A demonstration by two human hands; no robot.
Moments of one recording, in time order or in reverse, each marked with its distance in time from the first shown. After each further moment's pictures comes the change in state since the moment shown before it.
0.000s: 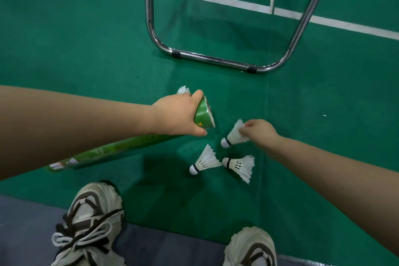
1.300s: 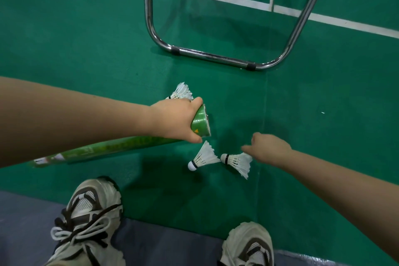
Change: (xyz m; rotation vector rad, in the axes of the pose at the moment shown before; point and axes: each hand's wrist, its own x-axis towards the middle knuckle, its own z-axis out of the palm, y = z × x) left_hand -0.009 0.000 0.009 0.058 -0.073 0.059; right_hand -0.020 0.026 0.006 -0.573 -0.092 0.056
